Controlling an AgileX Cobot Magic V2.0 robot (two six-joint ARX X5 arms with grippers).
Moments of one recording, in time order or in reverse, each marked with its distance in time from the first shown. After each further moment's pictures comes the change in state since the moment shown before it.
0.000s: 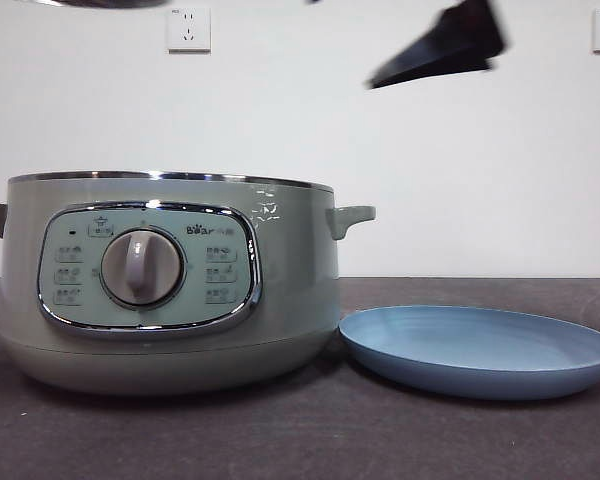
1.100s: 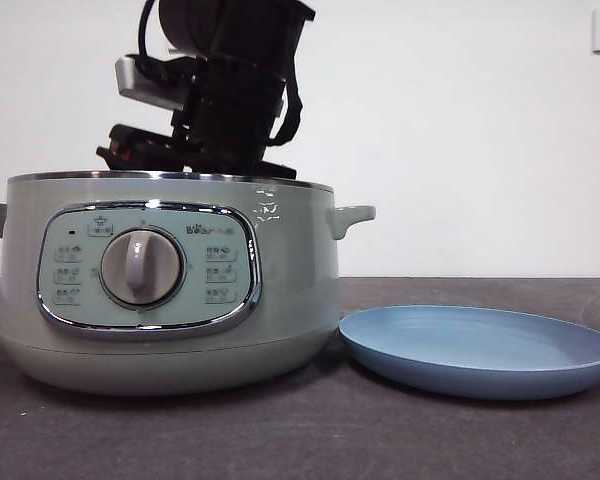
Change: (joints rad) left arm 0.000 -0.142 -0.001 -0.120 -0.135 0.010; right arm 0.312 0.802 0.682 -0.409 0.469 -0.271
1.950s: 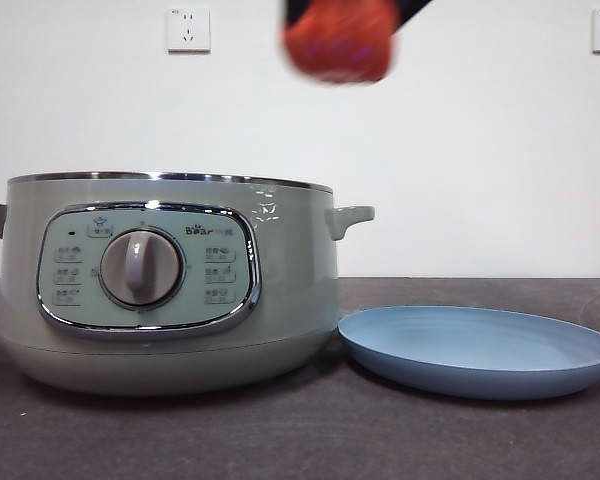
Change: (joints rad) left arm 0.000 0.038 0.000 0.053 0.060 0.000; right arm -0.124 -0.480 0.001 -0.367 0.034 0.081
